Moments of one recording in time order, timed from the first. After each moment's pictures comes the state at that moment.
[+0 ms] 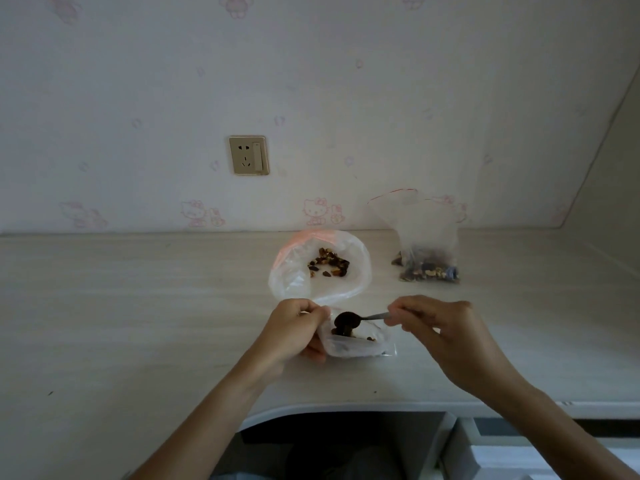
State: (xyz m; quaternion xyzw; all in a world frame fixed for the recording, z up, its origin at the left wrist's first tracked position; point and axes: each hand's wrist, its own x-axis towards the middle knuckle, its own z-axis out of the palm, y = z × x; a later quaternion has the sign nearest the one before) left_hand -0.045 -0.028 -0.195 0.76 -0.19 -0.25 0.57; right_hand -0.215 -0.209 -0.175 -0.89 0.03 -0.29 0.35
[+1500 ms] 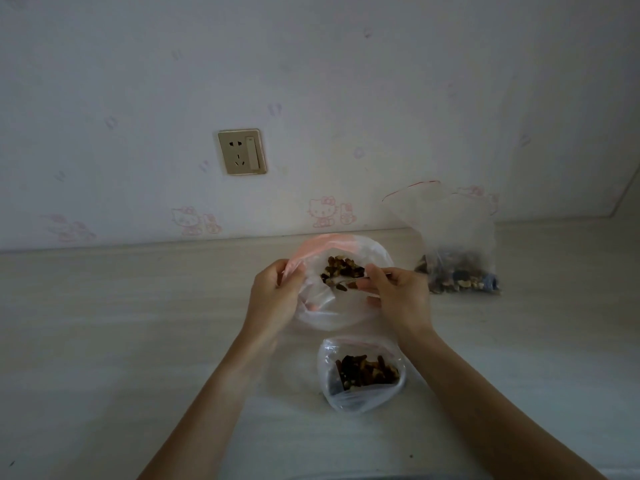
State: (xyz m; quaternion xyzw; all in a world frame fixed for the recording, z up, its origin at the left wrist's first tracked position) left_hand 0.058 -0.058 -0.202 0.72 -0.19 -0.08 0.66; right_hand -0.039 -0.226 -0.225 -0.65 0.25 -0.33 0.64
